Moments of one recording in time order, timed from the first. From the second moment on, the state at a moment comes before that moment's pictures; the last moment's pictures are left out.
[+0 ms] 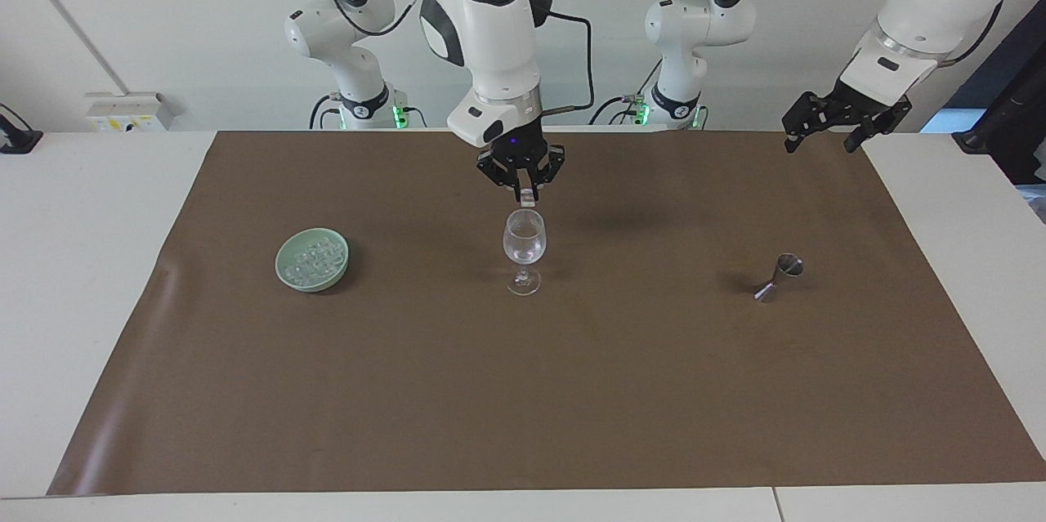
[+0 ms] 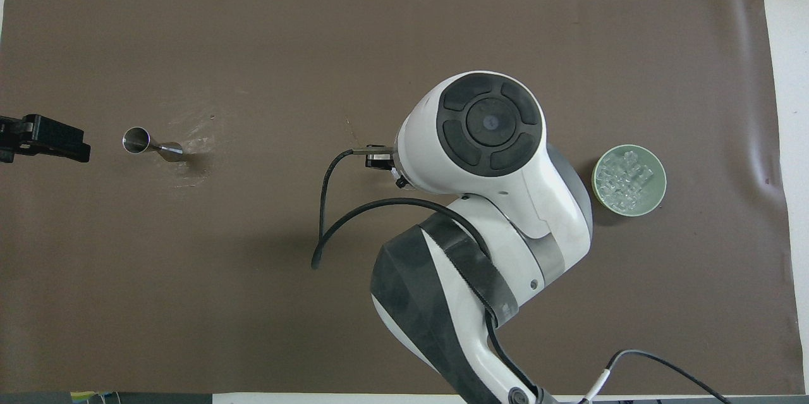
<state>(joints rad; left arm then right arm) -0.04 -0.01 -0.02 -1.55 0.00 1.47 0.02 0.69 0.22 -0.09 -1.59 0.09 1.95 0.64</state>
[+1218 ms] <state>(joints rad) -0.04 -0.01 -0.02 -1.55 0.00 1.47 0.02 0.67 0.23 -0.10 -1.67 0.09 2.08 0.64</state>
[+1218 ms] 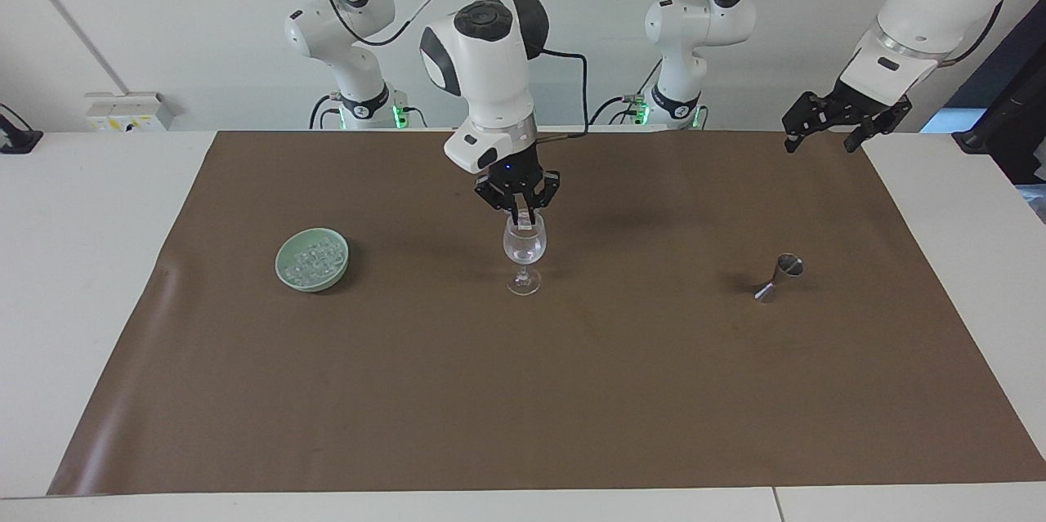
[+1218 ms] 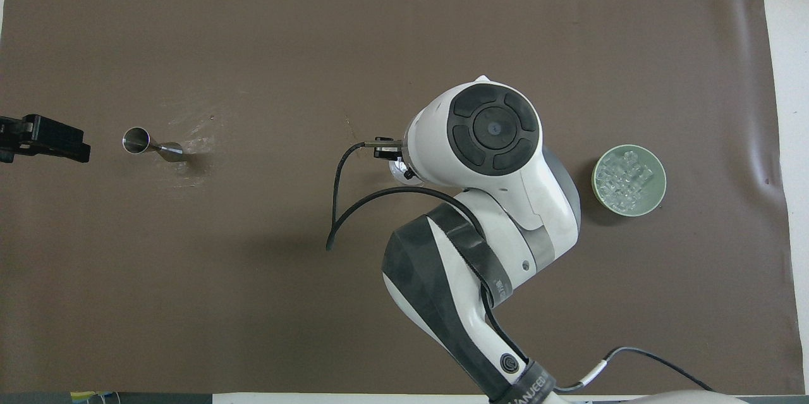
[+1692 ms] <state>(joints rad) -0.04 -0.01 -0.02 -1.55 0.00 1.47 0.02 0.67 0.22 -0.10 -1.67 0.09 2.07 0.64</state>
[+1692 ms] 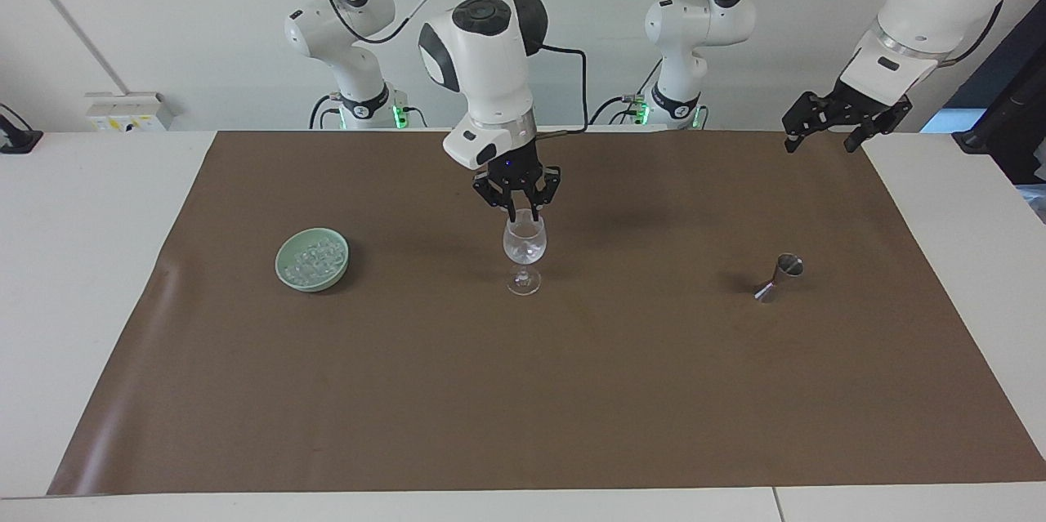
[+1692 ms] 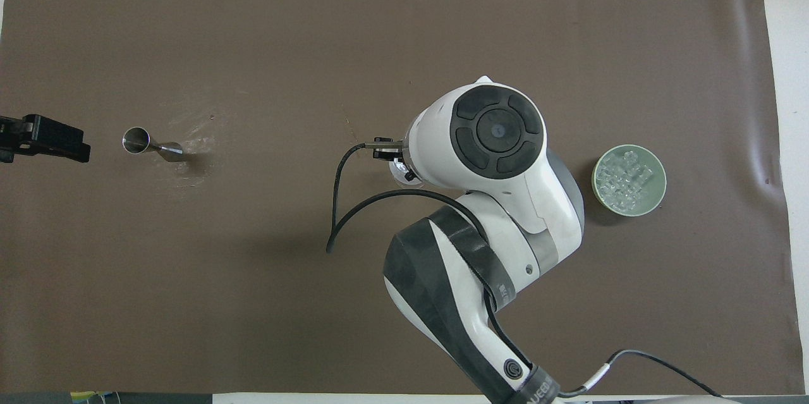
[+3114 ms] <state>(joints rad) -0.04 -0.01 -0.02 -1.55 0.00 1.47 0.02 0.06 -0.06 -0.12 -1.63 0.01 1.47 0.08</state>
